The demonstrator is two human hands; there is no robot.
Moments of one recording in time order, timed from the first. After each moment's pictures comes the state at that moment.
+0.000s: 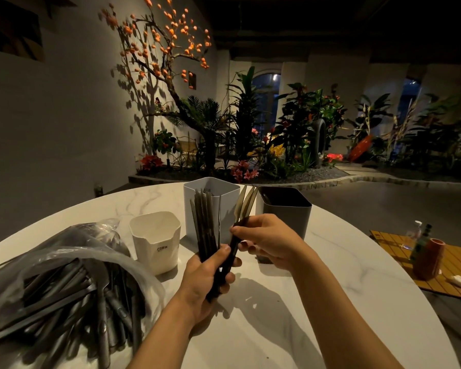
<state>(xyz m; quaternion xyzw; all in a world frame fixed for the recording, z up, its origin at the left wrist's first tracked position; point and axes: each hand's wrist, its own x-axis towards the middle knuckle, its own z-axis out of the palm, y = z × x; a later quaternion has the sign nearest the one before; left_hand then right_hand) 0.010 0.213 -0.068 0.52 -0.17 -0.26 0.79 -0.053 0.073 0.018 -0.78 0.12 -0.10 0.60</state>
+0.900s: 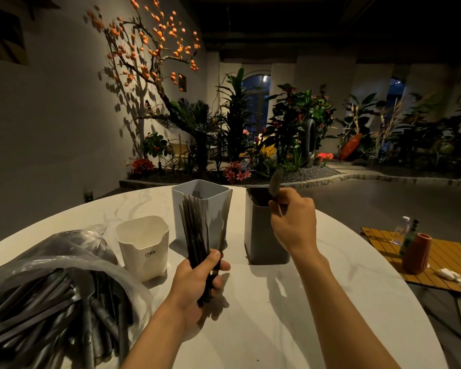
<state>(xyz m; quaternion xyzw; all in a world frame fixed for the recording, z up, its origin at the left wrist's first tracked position) -0.001 0.212 -0.062 0.52 -0.12 -0.26 0.80 -0.042 0.010 0.004 -0.82 0.22 -0.46 0.27</state>
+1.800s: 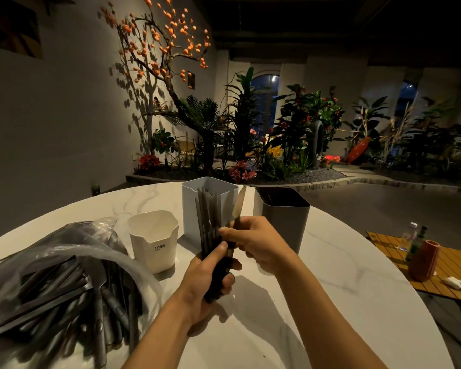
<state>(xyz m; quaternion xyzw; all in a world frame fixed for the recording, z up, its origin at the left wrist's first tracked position) 0.003 0.216 -0.063 0.50 -0.20 -0.31 0.79 -0.042 0.086 0.005 -0.80 0.10 -0.15 0.58</state>
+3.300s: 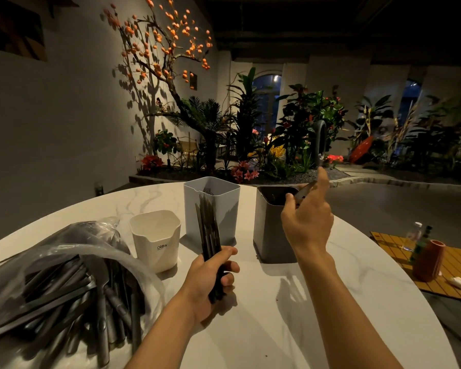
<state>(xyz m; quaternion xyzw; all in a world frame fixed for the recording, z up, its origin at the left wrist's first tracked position) 0.001 0.210 -0.064 0.52 -0.13 -0.30 0.79 -0.052 0.033 0.018 -0.76 0.27 -0.54 0.24</state>
